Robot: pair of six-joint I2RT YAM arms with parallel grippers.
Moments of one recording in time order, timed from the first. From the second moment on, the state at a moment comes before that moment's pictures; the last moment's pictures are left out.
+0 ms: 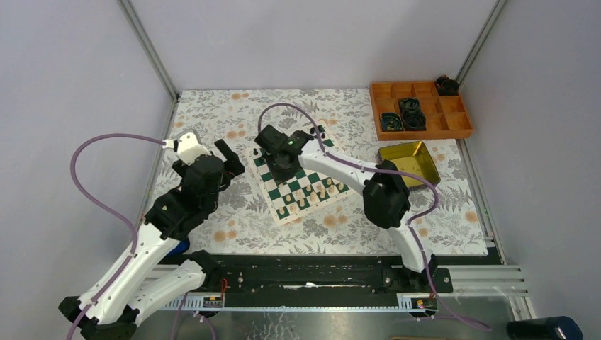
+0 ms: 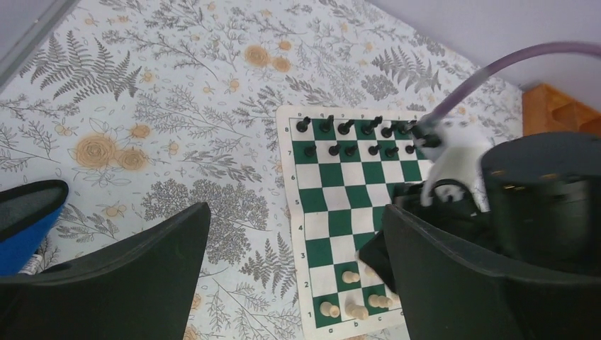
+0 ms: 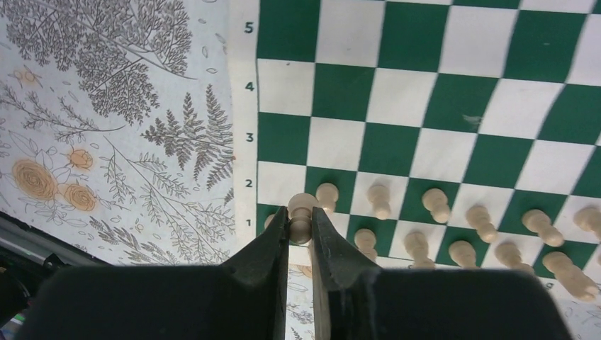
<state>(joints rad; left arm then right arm) -0.63 0.78 0.95 -0.68 -0.72 -0.71 0.94 2.18 1.98 -0.92 0.08 0.43</state>
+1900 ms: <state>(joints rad) -0.63 0.79 1.04 -0.71 -0.77 -0.65 1.01 2.33 1.97 -0.89 0.03 0.39</state>
